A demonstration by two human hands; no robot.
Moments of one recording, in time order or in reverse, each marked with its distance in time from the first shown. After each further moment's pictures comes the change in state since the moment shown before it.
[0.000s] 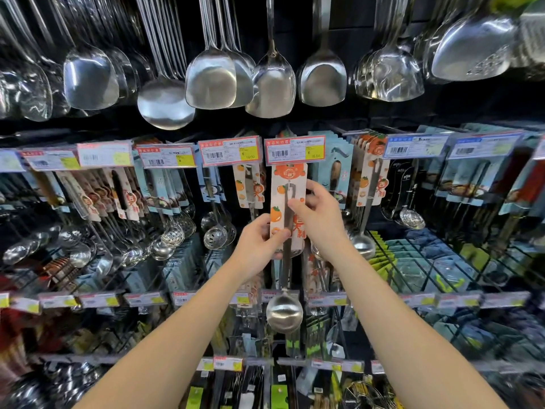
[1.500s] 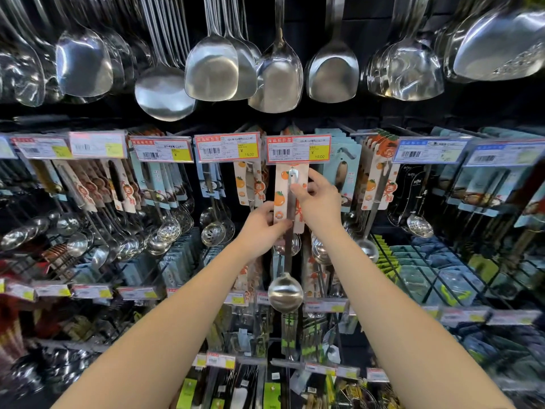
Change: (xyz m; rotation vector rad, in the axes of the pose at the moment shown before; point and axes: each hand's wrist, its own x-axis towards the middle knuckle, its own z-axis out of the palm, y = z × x) left_hand 0.052 -0.005 0.005 0.028 0.022 -0.085; right_hand 0.056 0.027 0.003 -0.197 0.086 -0.024
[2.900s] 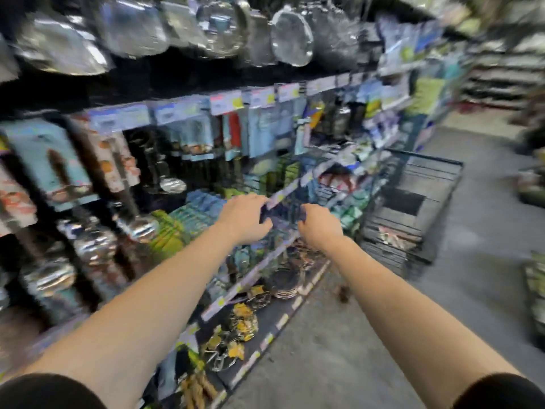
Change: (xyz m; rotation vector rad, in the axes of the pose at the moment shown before) left_hand -0.120 0.096 0.314 0.939 -0.706 0.831; right_hand -0.273 0.039 -0.359 -1.111 0.264 0.724
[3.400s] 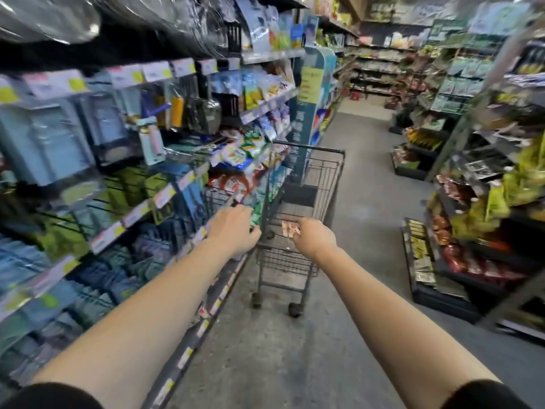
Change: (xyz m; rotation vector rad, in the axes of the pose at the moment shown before) left_hand 0.251 0.299 0.132 -0.054 -0.096 0.178; right_hand 0.059 0.375 -0.086 -0.072 0.005 0.344
